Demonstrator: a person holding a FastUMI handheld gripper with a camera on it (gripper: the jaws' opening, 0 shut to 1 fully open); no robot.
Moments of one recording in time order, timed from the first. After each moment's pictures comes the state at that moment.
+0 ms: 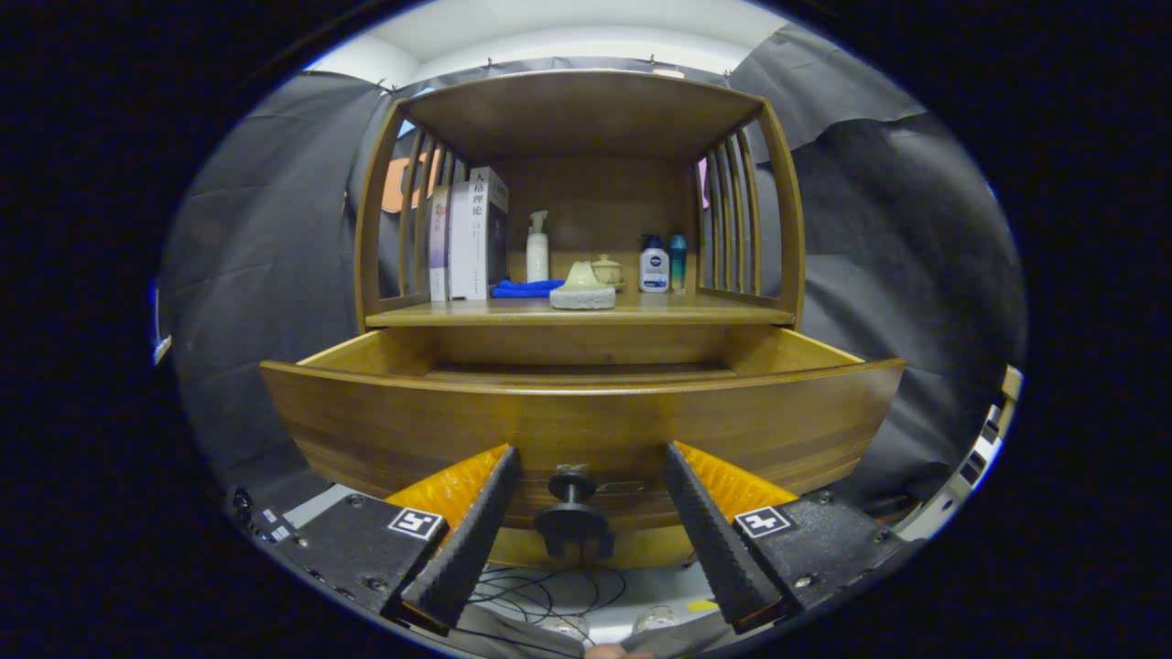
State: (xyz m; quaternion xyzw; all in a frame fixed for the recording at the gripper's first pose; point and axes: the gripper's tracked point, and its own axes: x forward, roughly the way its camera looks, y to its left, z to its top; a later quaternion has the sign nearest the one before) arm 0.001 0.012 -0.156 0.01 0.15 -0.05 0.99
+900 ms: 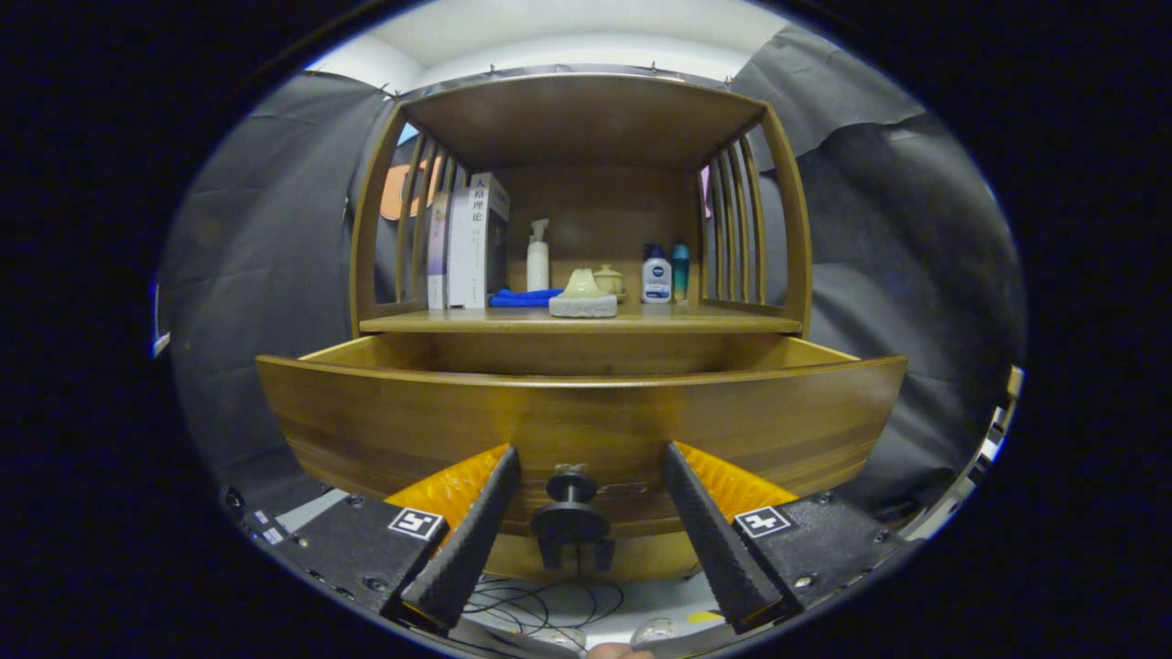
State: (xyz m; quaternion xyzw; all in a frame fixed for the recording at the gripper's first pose) arm 0.026 0.011 -0.151 0.00 0.12 -0.05 0.99
